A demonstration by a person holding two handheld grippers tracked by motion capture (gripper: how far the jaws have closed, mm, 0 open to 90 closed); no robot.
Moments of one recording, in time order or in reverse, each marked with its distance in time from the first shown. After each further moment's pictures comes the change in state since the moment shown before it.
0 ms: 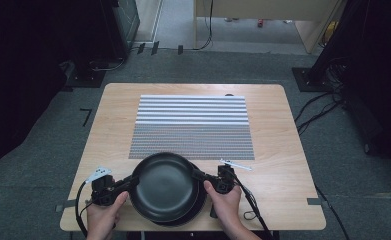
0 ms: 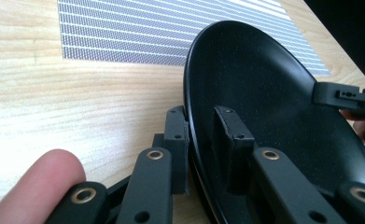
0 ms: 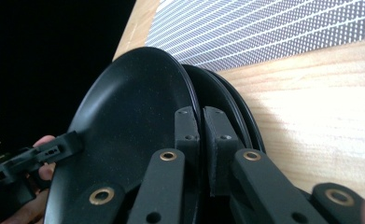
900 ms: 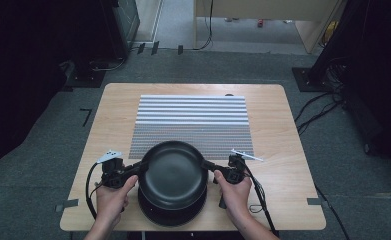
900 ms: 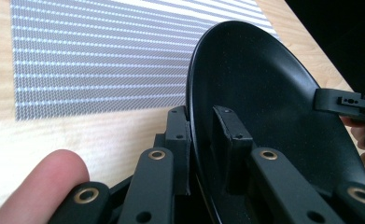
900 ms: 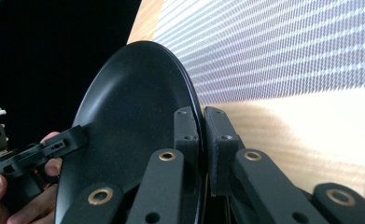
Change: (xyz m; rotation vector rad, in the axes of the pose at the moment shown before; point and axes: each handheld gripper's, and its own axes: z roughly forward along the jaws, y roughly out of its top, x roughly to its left) left arm -0.020 0.044 0.025 0.021 -0.035 0.012; right arm -0.004 0.035 -0.022 -0.023 -0.004 0.046
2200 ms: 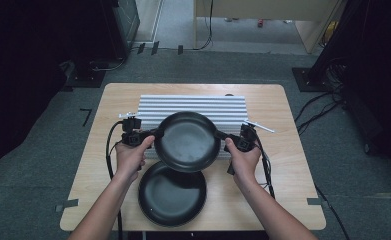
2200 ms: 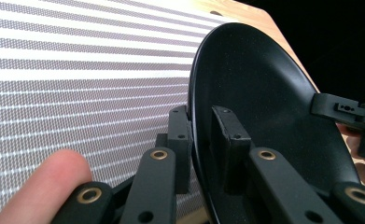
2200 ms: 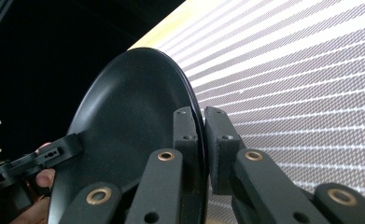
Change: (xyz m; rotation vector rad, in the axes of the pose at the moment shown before) left arm -0.001 0.094 0.076 0.044 -0.052 -0.017; right arm -0.015 0.091 0.007 -0.101 -0.072 0.029
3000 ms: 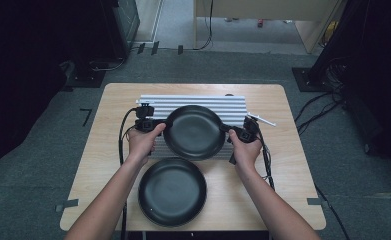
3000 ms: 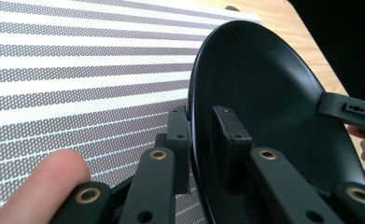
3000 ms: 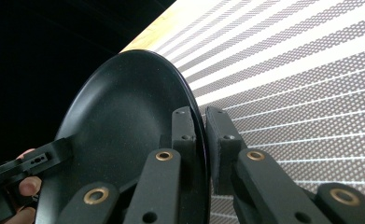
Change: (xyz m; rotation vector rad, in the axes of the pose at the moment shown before) left arm 0.003 0.032 0.051 0.076 0.038 0.014; right arm -0.028 0.026 0.022 -0.036 -0.071 0.046
